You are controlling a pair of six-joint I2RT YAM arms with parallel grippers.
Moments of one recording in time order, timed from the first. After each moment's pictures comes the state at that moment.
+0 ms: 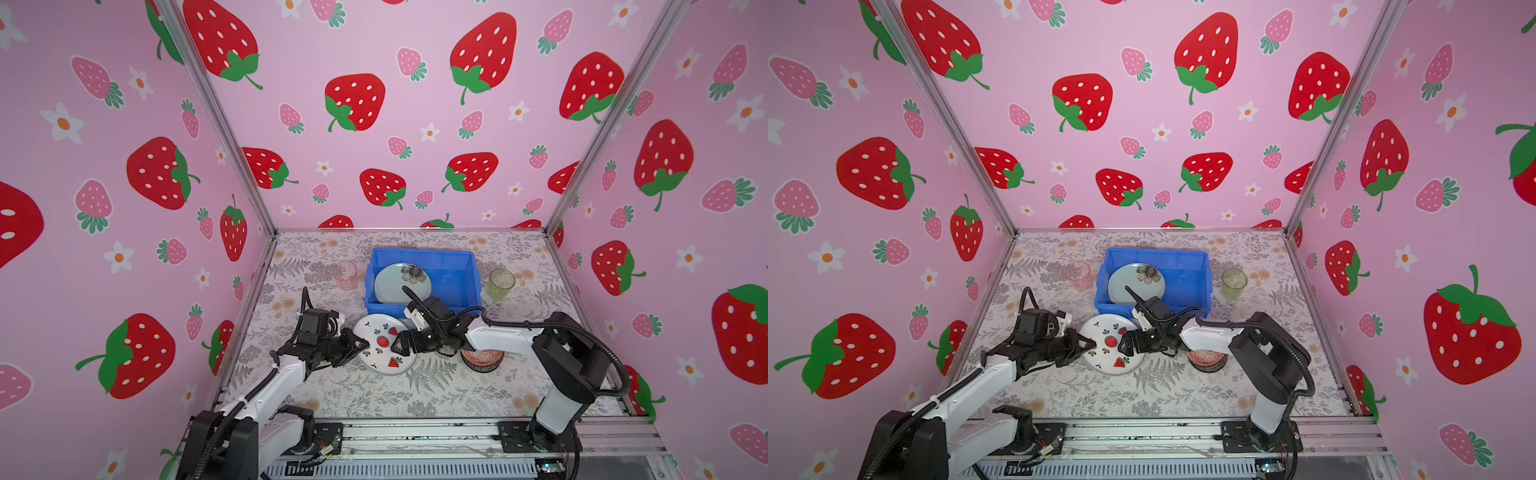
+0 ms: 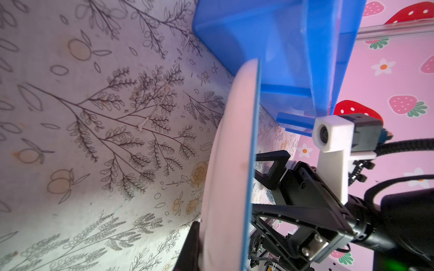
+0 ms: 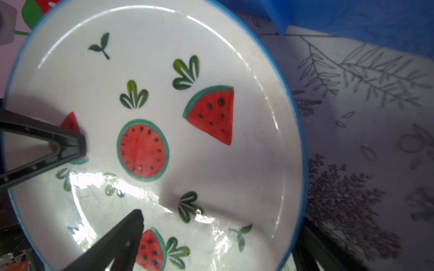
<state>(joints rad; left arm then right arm) -0.18 1.07 0.41 -0.26 0.66 -0.81 0.94 1.72 0.91 -0.12 -0.38 0.61</state>
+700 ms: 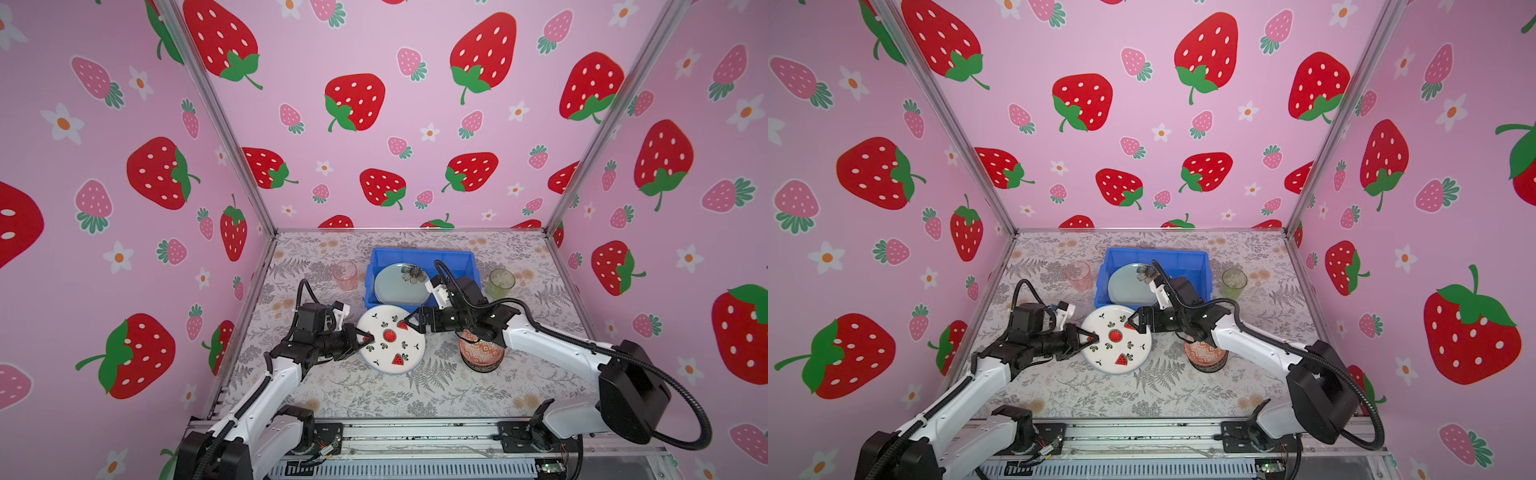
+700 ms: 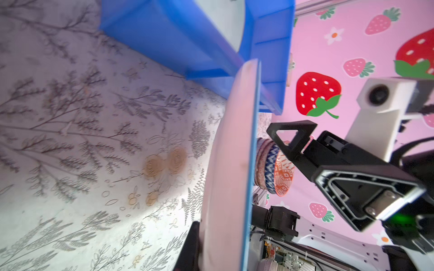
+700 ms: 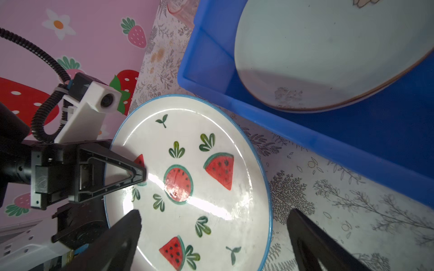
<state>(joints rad) -0.19 0.97 0.50 -0.31 0.80 -0.73 0.83 1.40 0.91 -0.19 -0.36 0.61</state>
